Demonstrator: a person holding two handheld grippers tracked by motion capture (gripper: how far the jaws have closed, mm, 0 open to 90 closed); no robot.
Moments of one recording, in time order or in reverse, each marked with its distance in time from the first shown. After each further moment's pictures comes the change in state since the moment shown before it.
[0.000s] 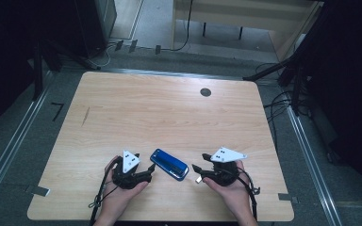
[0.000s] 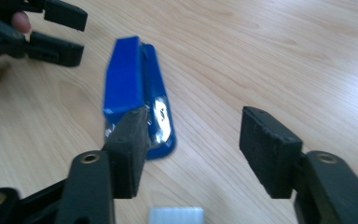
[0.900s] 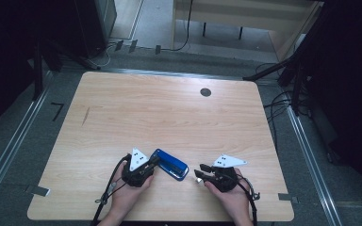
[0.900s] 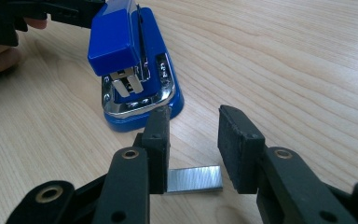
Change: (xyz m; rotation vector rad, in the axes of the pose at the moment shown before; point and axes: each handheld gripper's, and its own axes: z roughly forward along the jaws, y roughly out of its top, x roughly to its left) left arm -0.010 0.002 0.016 -0.039 -0.127 0.019; right arm 0.001 -0.030 0.012 0.024 0.043 0.118
